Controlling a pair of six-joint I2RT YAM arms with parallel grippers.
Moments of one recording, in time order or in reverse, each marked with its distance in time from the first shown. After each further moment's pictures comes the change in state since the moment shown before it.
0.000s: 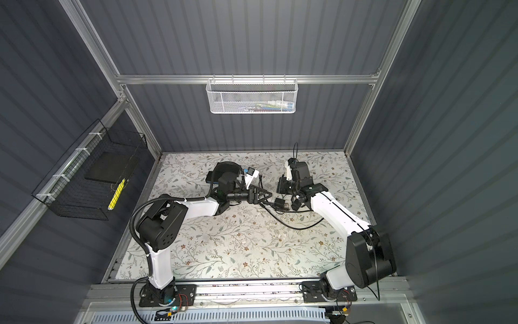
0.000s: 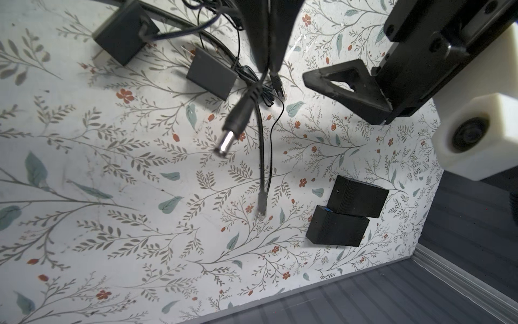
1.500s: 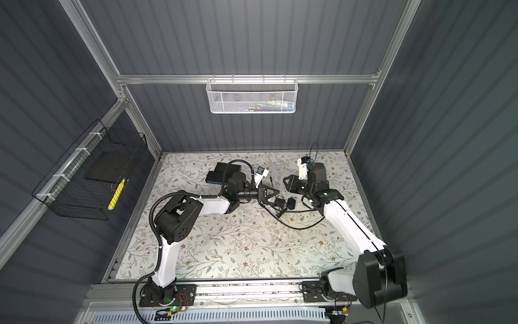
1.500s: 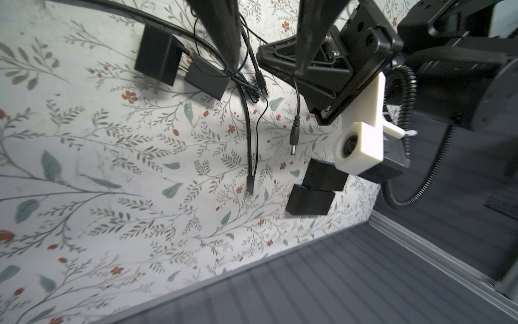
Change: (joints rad) left arm -0.037 0.158 0.137 0.101 0.033 -0.048; right arm -0.153 -0.186 -0.096 0.042 -0.171 0.032
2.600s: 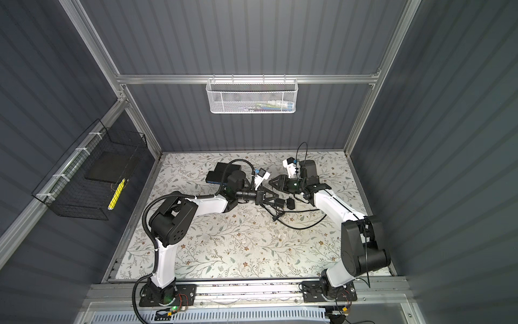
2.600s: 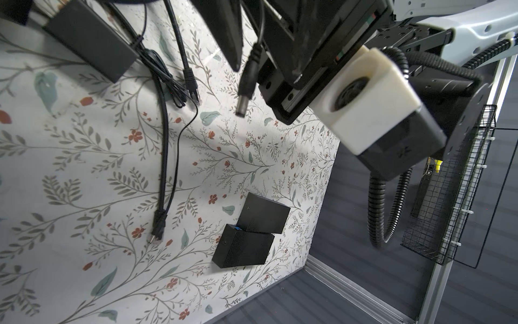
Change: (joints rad) left arm -0.002 -0.061 -0.007 -0.151 0.106 0.167; right arm 0.038 0.275 0.061 0.152 -0.375 0.083
